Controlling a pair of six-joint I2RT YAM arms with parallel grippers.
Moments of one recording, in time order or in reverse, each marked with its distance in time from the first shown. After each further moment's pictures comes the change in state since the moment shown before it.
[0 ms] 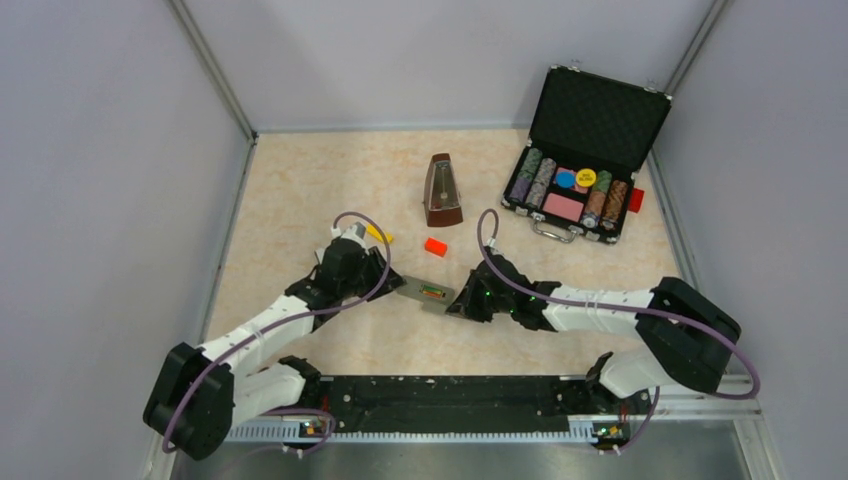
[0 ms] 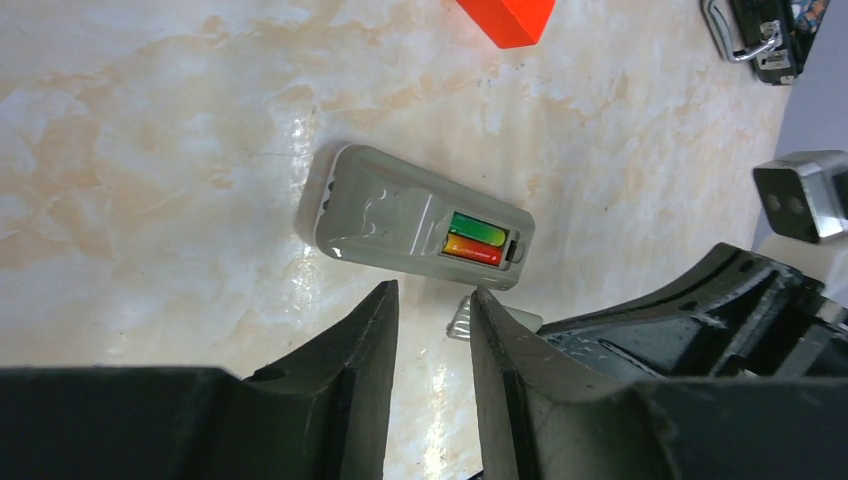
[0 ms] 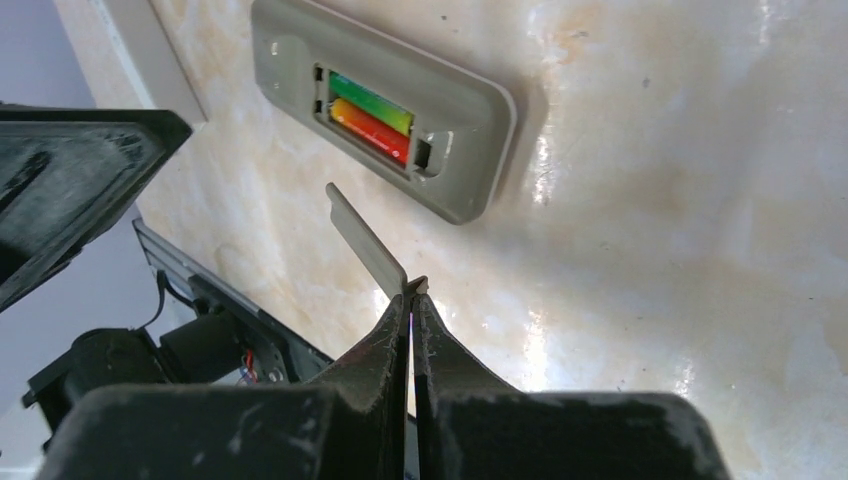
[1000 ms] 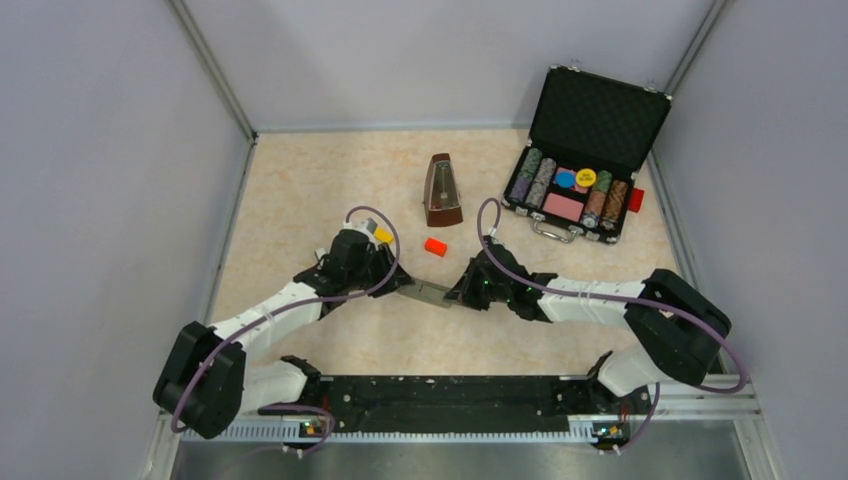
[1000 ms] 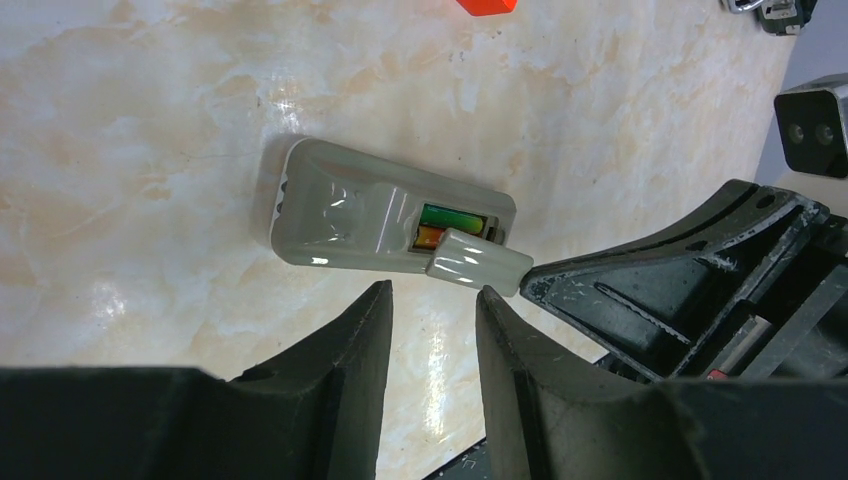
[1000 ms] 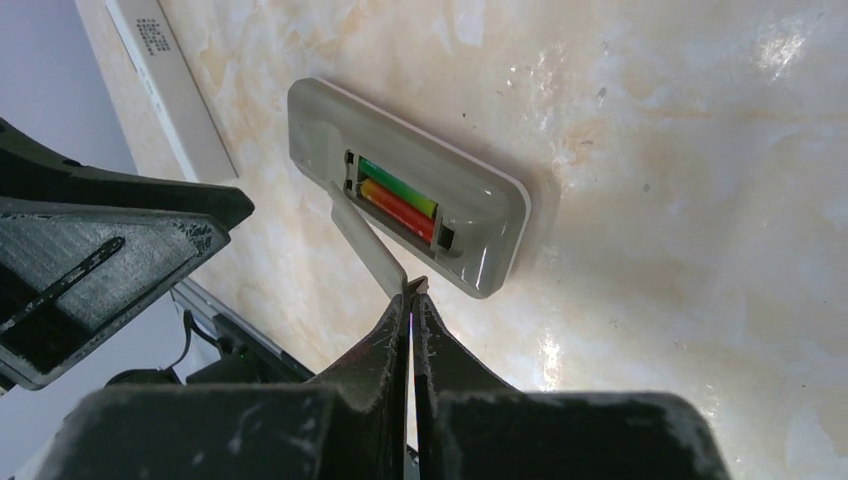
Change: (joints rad) left arm 0.000 0.103 0.069 -0.030 0.084 0.023; right arm -0.058 0.040 0.043 0.047 -0.002 -0.018
